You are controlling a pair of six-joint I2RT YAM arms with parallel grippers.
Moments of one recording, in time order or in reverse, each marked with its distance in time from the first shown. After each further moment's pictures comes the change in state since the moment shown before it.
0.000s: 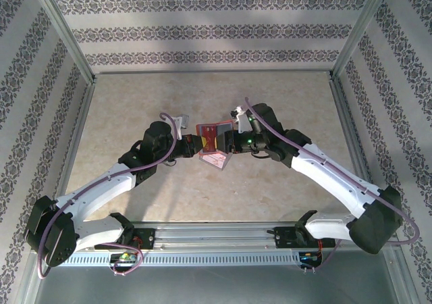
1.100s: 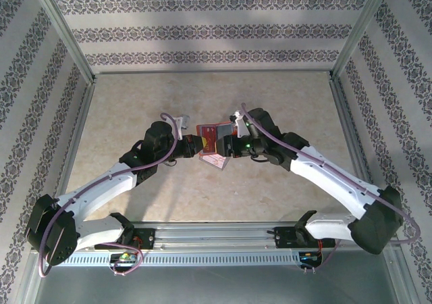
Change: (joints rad) left arm 0.000 0.012 0.000 0.000 -0.001 -0.001; right arm 0.039 0.007 -0.031 -0.008 0.064 -0.010
